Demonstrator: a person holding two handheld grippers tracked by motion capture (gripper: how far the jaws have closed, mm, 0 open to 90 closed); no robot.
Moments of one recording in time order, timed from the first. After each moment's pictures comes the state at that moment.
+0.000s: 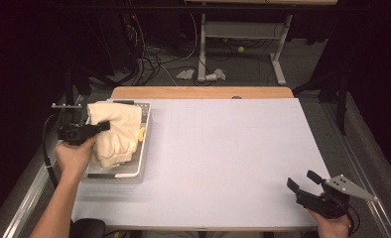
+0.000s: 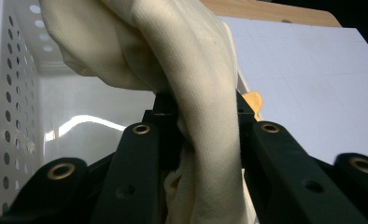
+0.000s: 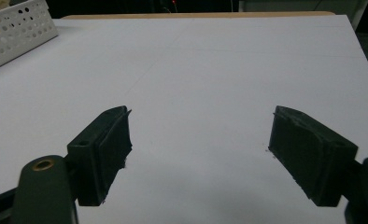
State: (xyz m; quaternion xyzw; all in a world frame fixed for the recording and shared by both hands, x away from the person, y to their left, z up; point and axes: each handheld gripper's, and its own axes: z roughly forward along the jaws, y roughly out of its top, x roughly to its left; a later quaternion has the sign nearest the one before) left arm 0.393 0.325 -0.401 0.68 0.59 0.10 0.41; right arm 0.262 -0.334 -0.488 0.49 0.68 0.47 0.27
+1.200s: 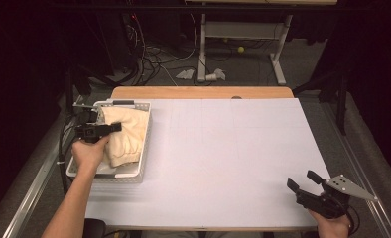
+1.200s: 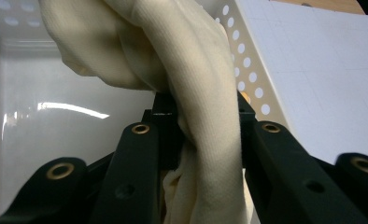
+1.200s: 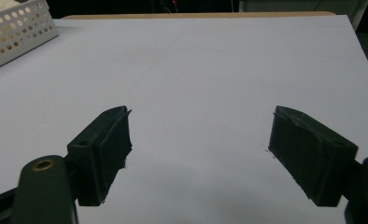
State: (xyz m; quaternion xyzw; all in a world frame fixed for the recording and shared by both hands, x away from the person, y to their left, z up) left arm 0.425 0.308 -0.432 0.68 0.61 0.07 0.39; right arm 0.262 -0.334 -0.488 0.49 0.68 0.47 0.27
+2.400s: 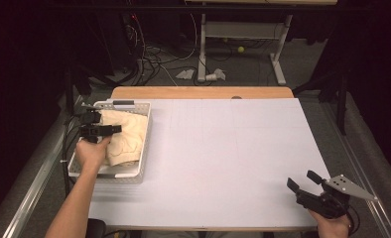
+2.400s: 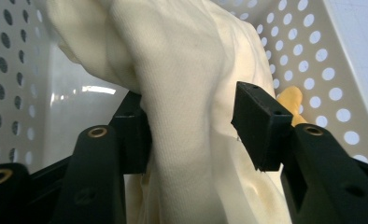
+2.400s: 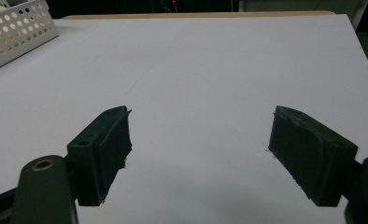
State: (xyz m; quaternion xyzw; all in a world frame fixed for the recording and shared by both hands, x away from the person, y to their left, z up) left arm 0.439 0.308 -0.447 0.68 0.65 0.11 0.32; right arm 0.262 -0.334 -0.488 0.49 0.68 0.48 0.27
